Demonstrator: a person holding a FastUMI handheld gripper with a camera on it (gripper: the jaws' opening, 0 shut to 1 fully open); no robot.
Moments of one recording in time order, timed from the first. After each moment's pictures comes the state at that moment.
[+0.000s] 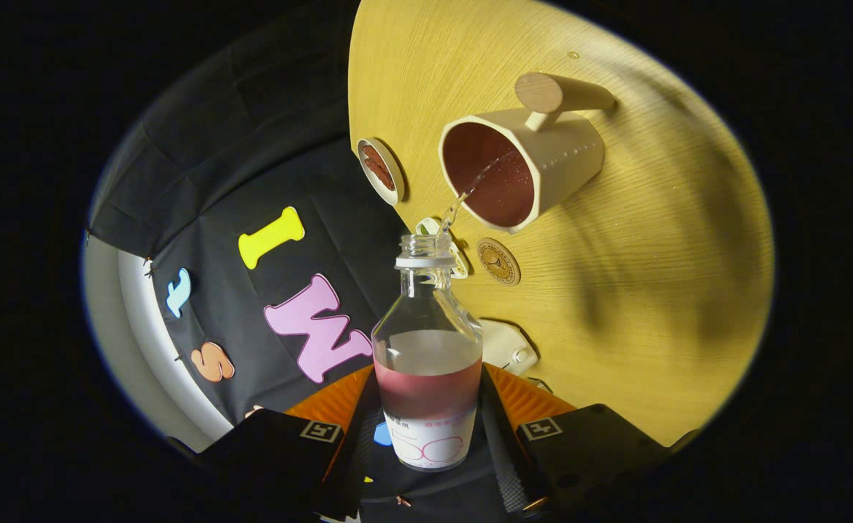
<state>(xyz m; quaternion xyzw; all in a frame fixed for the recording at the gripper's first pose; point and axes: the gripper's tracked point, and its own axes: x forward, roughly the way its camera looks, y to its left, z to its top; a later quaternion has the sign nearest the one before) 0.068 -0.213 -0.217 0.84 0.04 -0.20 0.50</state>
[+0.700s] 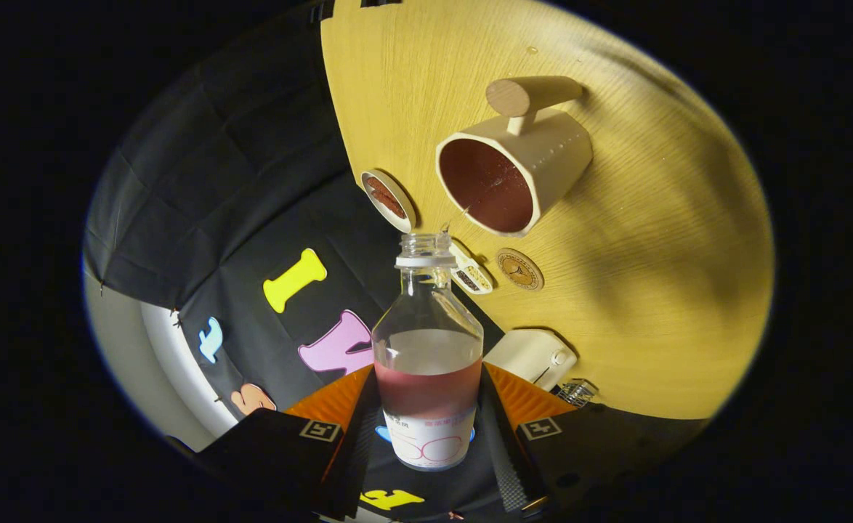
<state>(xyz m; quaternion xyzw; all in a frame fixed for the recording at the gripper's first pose) 0.065 -0.241 -0.202 0.88 -0.05 -0.23 0.42</state>
